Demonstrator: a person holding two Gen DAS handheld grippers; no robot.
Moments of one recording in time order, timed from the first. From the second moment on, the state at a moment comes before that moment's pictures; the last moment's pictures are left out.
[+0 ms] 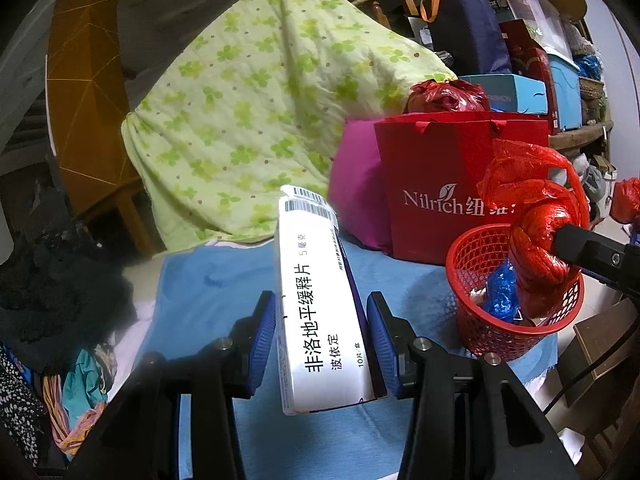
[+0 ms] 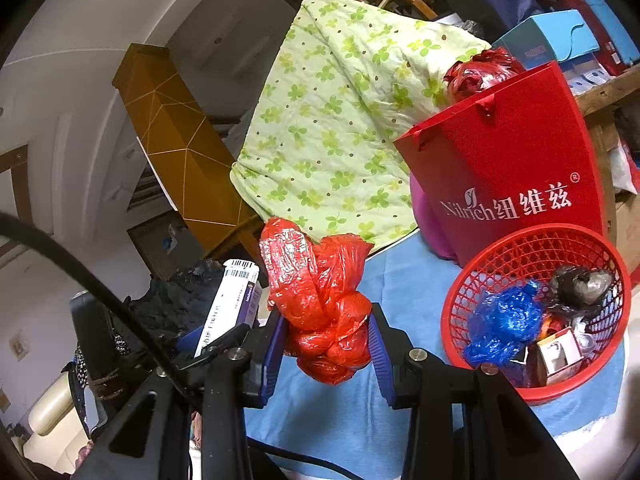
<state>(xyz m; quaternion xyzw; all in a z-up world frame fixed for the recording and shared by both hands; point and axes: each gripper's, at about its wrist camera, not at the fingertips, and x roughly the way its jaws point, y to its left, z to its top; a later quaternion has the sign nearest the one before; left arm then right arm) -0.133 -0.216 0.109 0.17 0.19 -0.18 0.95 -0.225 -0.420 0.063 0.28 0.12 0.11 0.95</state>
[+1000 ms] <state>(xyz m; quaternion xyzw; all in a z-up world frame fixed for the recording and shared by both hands) -0.142 -0.247 0.101 0.20 0.19 -0.21 0.94 -0.248 -0.445 0.056 0.30 0.11 0.08 0.94</state>
